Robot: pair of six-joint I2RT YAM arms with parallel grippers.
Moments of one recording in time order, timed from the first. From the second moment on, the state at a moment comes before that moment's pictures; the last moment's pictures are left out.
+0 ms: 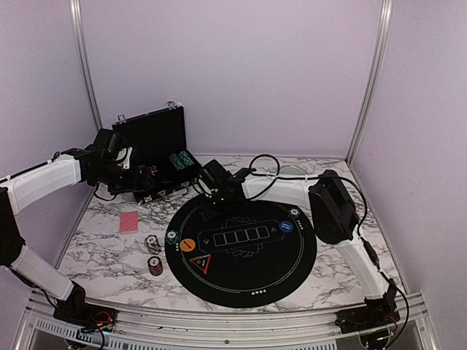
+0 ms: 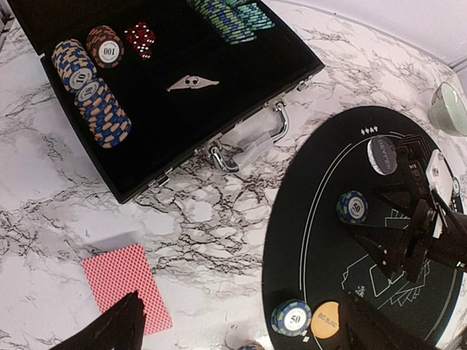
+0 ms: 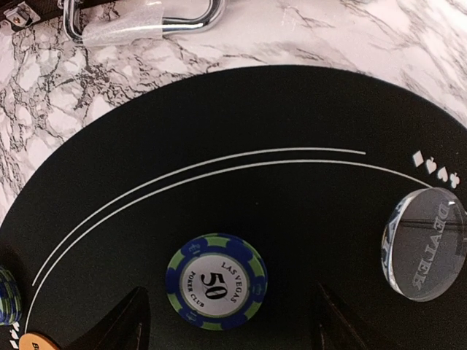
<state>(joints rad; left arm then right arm) -0.31 1.44 1.13 -0.58 0.10 -0.31 0.90 2.45 2.07 -0.59 0.10 0.27</state>
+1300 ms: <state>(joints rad) -0.30 1.44 1.11 -0.57 0.13 -0.30 0.92 2.51 2.13 -0.62 0.18 0.26</state>
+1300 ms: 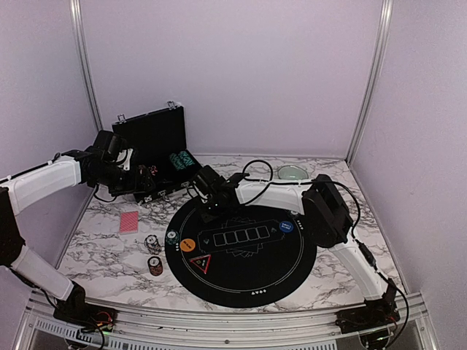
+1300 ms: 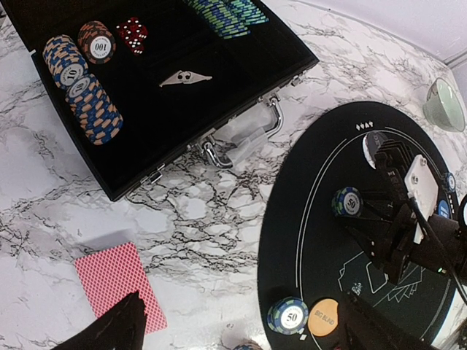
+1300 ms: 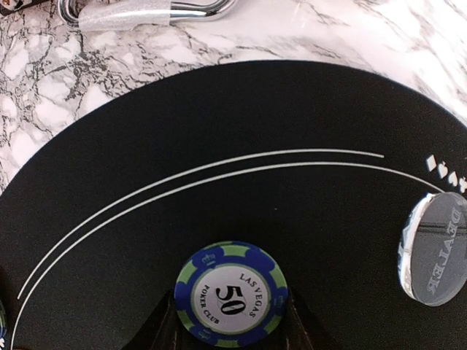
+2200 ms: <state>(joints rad) -0.30 1.44 1.11 -0.55 0.13 -0.30 0.84 2.60 2.23 -0.54 0.17 0.21</state>
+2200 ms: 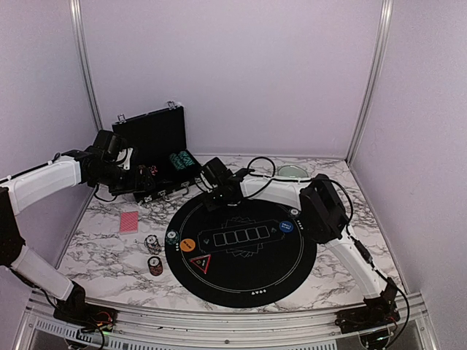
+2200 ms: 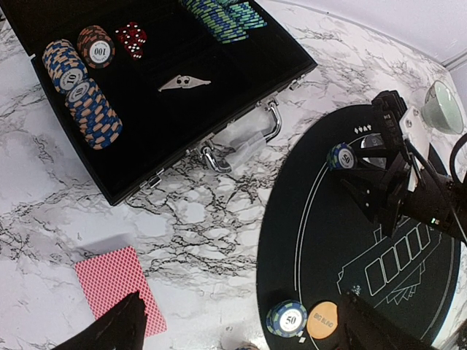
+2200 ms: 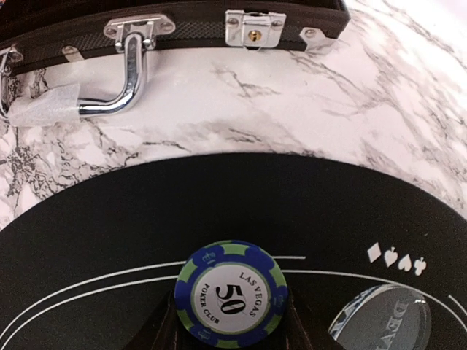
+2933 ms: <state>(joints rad) -0.30 1.44 1.11 -0.55 0.15 -0.30 0.73 2.63 2.28 -0.50 0.17 0.16</state>
